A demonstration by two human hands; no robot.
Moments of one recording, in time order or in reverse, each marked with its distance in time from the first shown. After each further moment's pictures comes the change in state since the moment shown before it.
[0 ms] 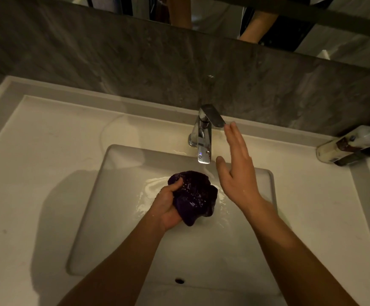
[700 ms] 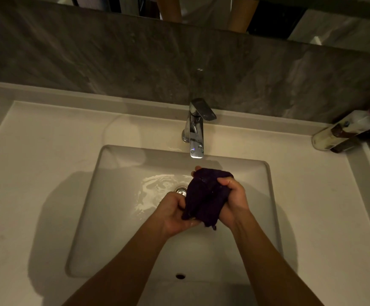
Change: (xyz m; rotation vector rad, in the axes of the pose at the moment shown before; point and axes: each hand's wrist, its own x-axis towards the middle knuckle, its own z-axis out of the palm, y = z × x) left_hand -0.005 -0.024 0.006 0.099 0.089 -0.164; right_hand -0.057 0.025 0.034 1.638 -0.086 0.974
